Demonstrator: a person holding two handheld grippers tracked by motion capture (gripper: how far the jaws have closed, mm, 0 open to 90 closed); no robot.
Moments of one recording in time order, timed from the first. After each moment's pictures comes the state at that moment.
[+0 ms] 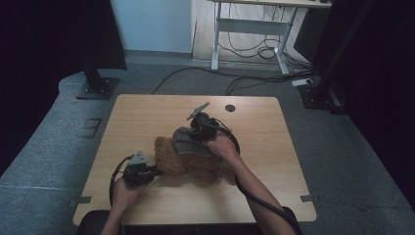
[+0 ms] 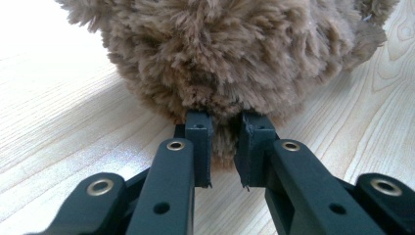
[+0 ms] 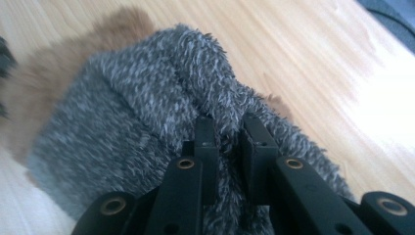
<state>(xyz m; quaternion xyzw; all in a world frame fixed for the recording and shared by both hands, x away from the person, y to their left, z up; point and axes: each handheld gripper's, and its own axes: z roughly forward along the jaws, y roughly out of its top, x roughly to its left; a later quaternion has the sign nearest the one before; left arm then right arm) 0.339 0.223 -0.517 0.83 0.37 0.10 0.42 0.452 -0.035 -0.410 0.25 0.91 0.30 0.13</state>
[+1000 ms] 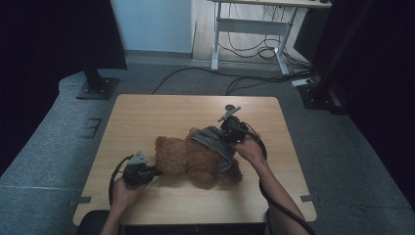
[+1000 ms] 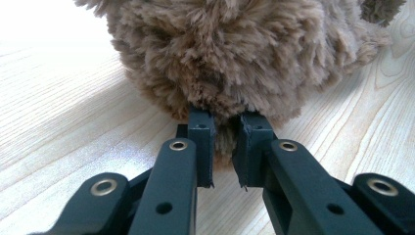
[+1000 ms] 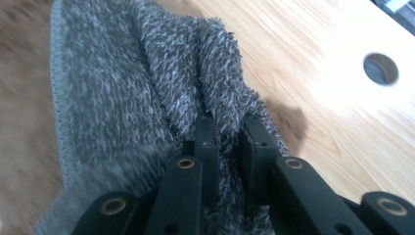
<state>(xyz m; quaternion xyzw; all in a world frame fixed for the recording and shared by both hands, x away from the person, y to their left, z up) 0.340 0.225 -0.518 0.83 0.37 0.09 0.41 0.453 -0.129 -0.426 0.33 0.89 0.26 0.17</state>
